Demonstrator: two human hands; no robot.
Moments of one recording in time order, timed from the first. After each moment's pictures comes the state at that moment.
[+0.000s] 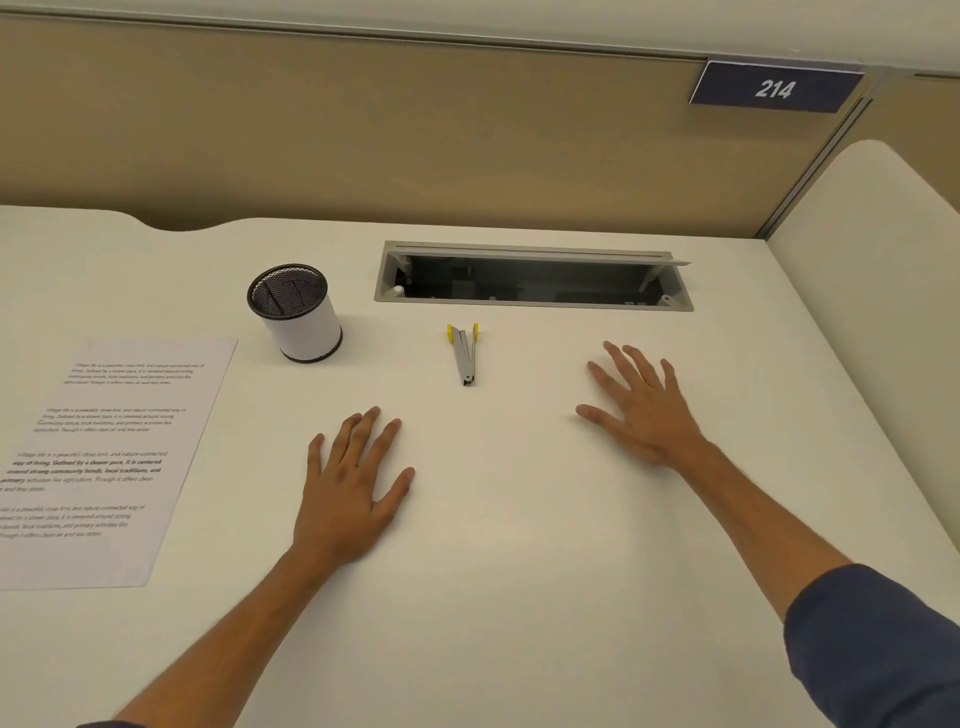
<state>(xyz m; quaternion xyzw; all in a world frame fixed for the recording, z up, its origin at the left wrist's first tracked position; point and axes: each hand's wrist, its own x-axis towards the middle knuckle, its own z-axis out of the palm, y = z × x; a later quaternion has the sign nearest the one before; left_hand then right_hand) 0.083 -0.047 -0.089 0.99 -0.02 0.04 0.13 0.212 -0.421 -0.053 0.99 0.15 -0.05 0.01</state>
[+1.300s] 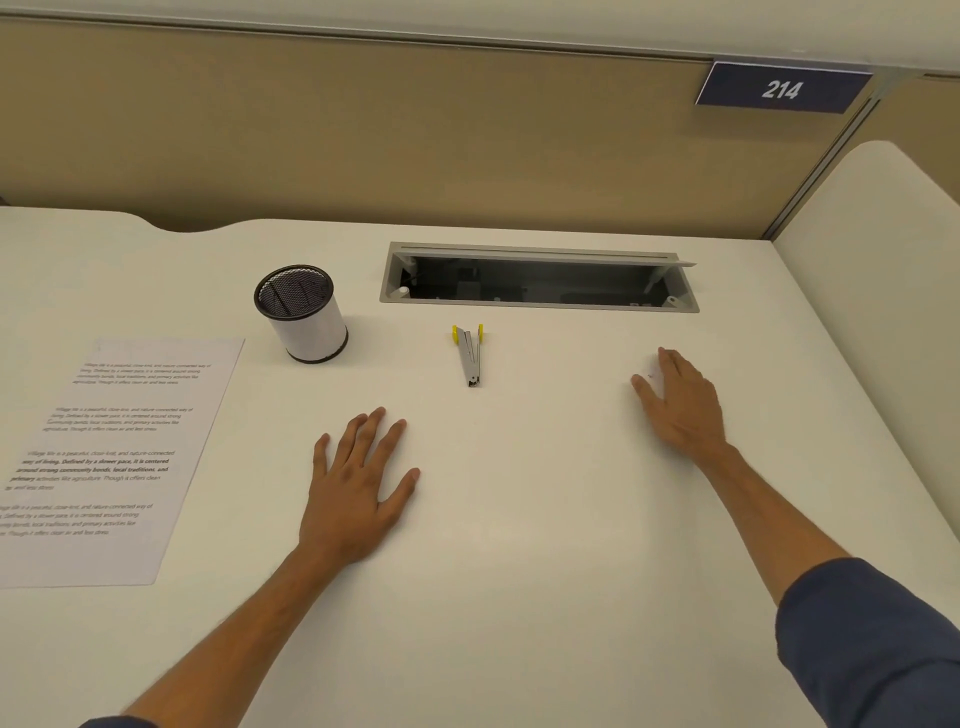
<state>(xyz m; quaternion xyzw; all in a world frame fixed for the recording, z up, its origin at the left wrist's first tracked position) 0.083 -0.048 -0.088 0.99 -0.02 0.04 0.13 0.225 -0.445 -0.063 0.99 -0.04 -0.01 -0.14</state>
